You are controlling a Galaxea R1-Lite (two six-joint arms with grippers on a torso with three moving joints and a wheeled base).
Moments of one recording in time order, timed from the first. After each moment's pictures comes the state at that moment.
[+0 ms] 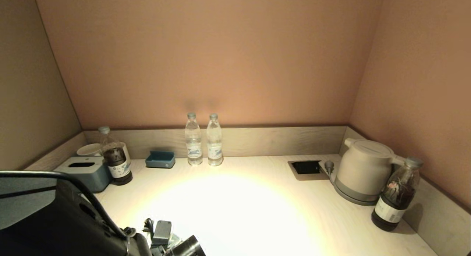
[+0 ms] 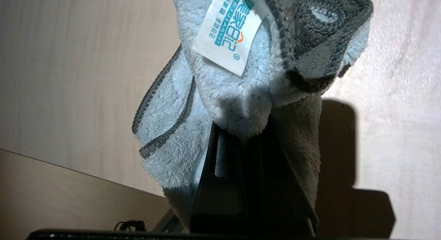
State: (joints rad) left arm -0.94 2.13 -0.79 0.12 0.64 -0.91; right arm 0.02 0.00 0.00 0.00 0.00 -0.01
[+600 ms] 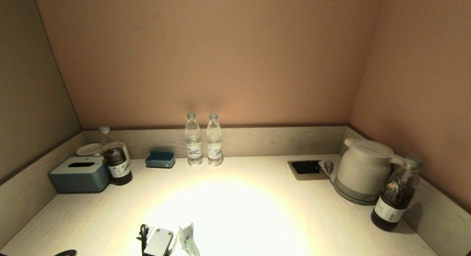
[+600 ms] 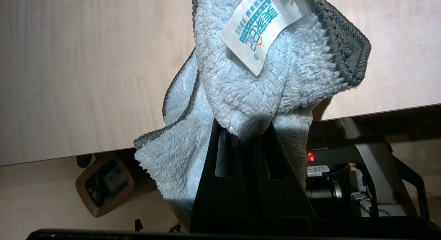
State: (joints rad) left arm -1.12 1.84 -0.74 0.11 0.64 -0.80; right arm 0.02 0.00 0.00 0.00 0.01 -0.01
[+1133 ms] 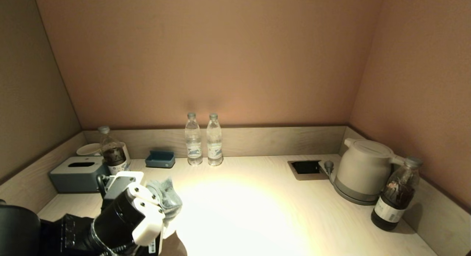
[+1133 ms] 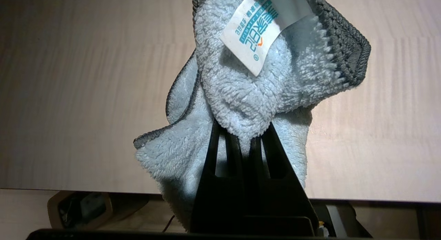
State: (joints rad) left arm -0.90 1.65 -0.80 0.11 0.69 -0.70; right arm 0.02 0.00 0.00 0.00 0.00 -0.01
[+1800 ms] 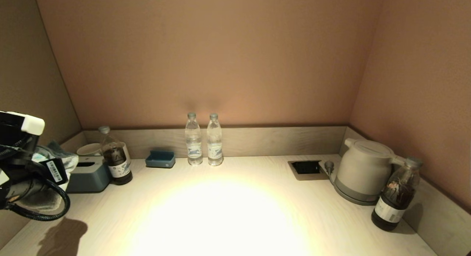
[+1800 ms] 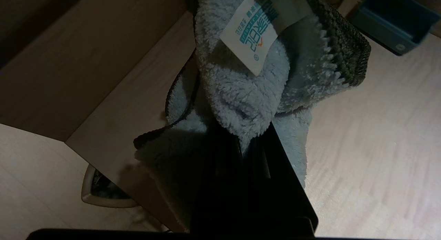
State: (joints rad) left arm -0.14 1.51 -0.85 0.09 0.60 -0.50; right arm 0.02 0.00 0.00 0.00 0.00 -0.01
